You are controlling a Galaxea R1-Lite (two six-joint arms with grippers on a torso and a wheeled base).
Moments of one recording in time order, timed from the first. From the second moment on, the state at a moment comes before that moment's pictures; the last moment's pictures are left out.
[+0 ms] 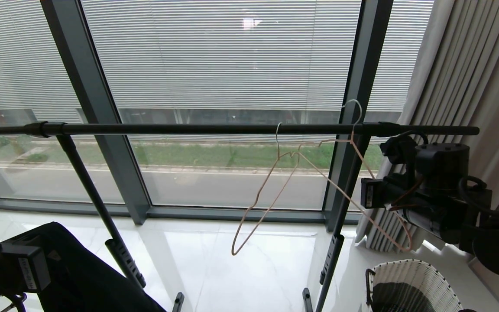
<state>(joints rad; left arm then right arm) -0.16 0.94 -0.37 -0.28 0.21 0.07 0.54 1.73 -0.76 -0.66 -0.29 0.17</state>
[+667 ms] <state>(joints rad) -0.16 0.94 -0.35 -0.28 0.22 0.17 0.58 1.57 -0.61 -0.66 -0.32 0.15</state>
